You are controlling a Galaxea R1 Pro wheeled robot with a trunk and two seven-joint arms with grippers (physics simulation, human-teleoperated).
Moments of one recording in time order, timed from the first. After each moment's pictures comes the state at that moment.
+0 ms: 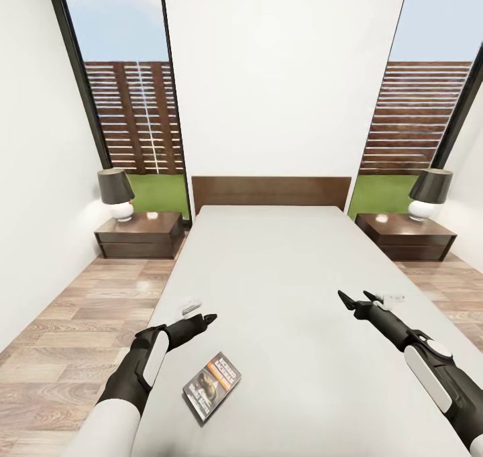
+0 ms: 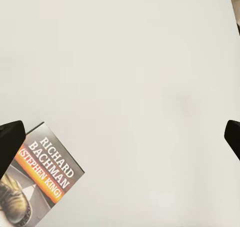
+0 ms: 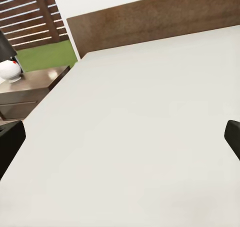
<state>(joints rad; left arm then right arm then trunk) -0.59 -0.15 0.20 -0.85 0.22 0.58 -0.23 -0.48 -0.40 0.10 -0.97 -0.59 0.00 0.39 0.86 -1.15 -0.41</state>
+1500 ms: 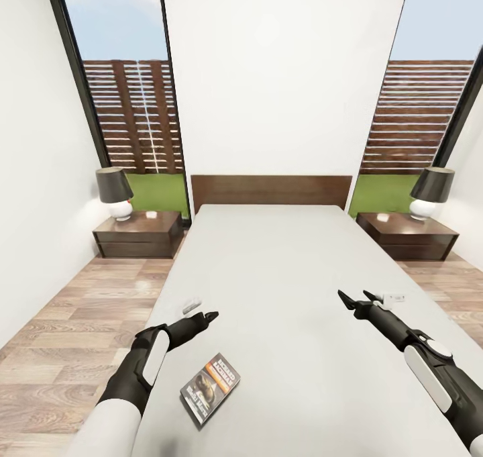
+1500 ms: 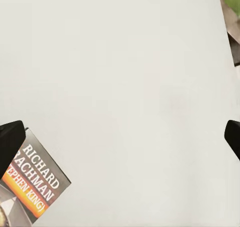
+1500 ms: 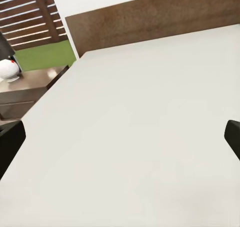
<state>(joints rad) -0.59 -0.15 0.20 -0.85 0.28 0.59 -0.23 -0.48 -0.40 0.10 -0.98 -0.59 0.00 0.39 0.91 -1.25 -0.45</state>
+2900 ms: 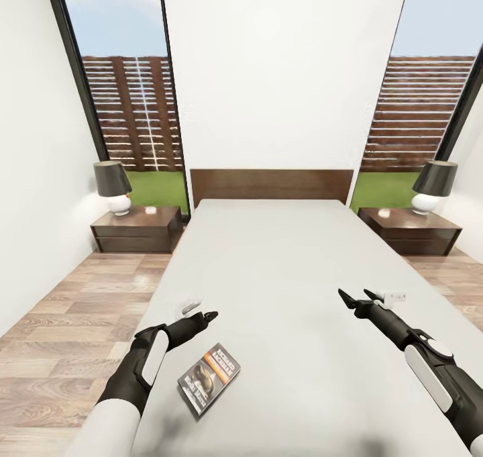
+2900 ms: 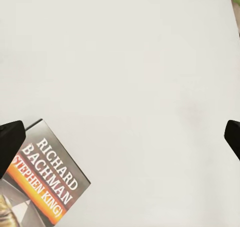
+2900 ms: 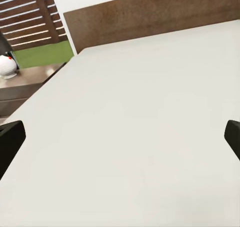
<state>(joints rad) -0.59 -0.15 0.20 -0.85 0.29 0.59 -0.23 -0.48 -0.40 0.10 -0.98 -0.59 -0.01 0.39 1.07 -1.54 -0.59</state>
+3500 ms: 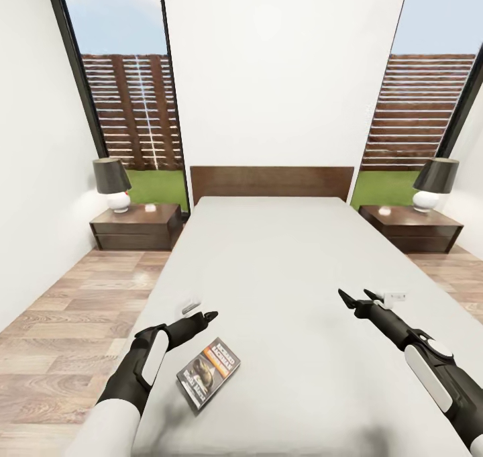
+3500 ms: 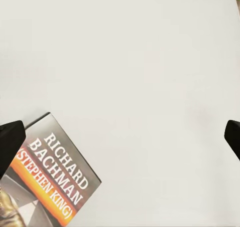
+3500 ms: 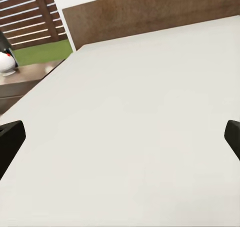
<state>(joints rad) -0.59 -0.15 0.20 -0.85 0.29 0.59 -0.23 -0.48 -0.40 0.10 -0.98 -0.59 -0.01 0.39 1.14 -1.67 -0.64</state>
